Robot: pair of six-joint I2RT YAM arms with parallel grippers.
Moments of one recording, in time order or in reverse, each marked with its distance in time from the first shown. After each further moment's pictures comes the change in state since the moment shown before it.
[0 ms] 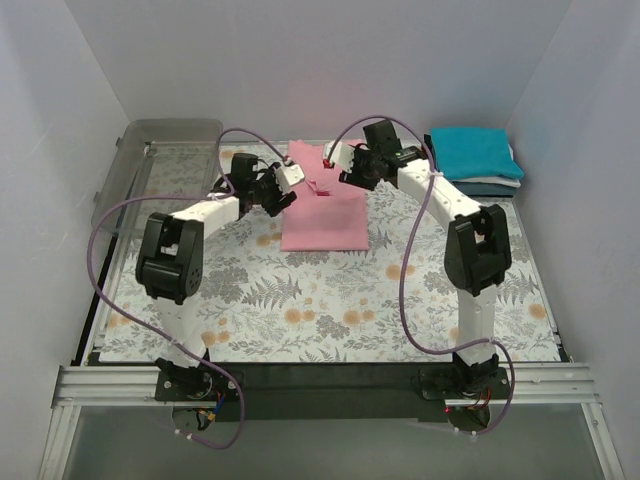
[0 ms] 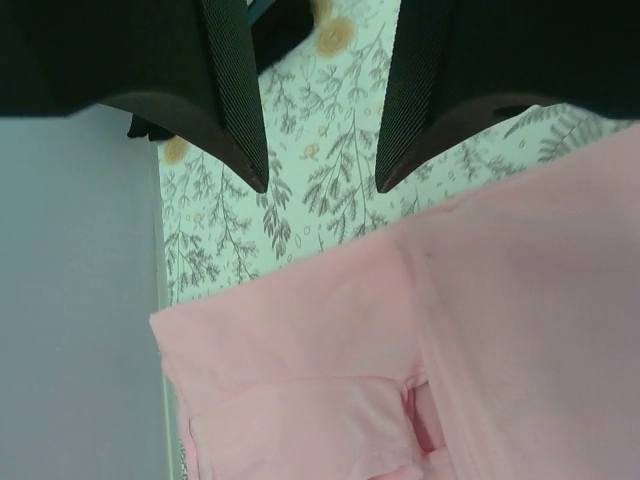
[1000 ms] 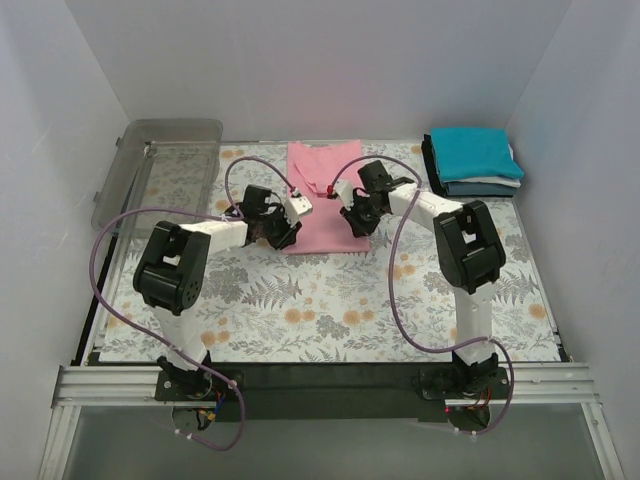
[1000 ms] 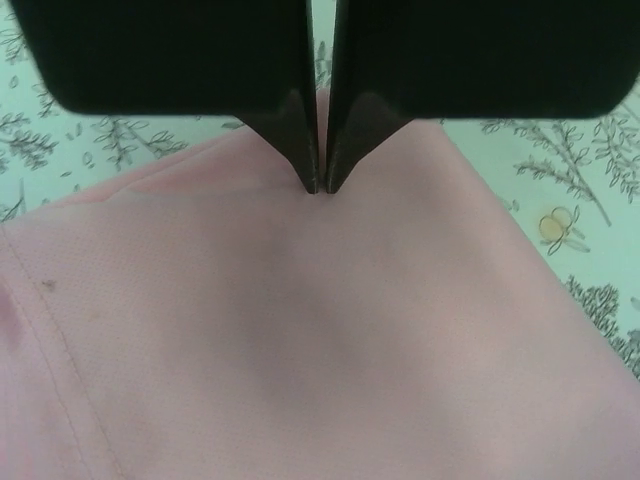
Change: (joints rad) left arm -0.086 -0.103 -0.270 -0.027 -0.005 -0.214; right arm 0.019 0.018 -0.292 -0.027 -0.166 0.446
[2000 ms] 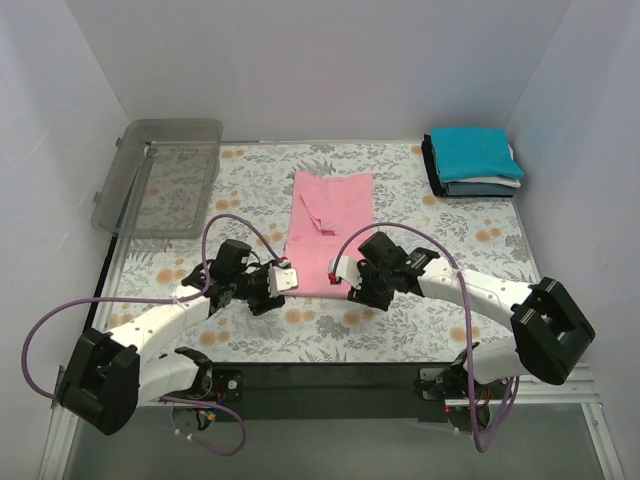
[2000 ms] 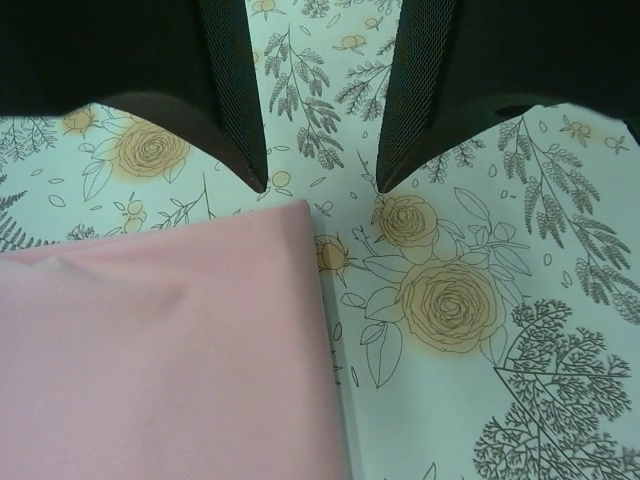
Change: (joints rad) left arm -0.128 -0.765 -0.521 -0.274 0.077 0.221; right arm 0.326 -0.724 -0.691 -0.010 0.176 -0.033
